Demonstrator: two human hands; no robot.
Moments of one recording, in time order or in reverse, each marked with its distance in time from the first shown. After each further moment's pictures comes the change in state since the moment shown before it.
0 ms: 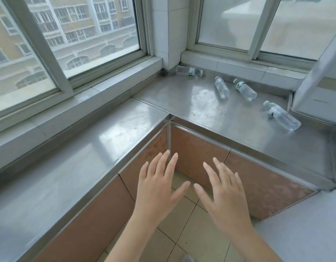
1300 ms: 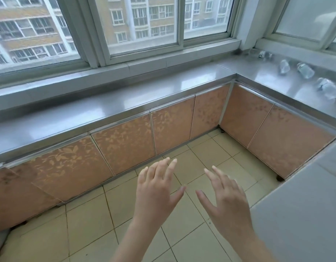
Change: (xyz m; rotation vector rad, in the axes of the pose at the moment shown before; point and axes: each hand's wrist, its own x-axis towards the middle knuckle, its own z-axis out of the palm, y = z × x) left_hand -0.699 0.153 -0.217 0.144 0.183 -0.368; right_hand -0.644 -0.110 -0.143 0.183 -0.111 -0.385
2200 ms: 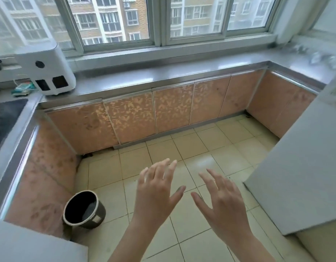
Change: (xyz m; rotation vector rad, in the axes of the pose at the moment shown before) left_hand -0.470 -0.015 -0.234 0.067 0.006 -0.165; right_hand -0.441 -0.214 -0.063 0.036 -0.044 -0.234
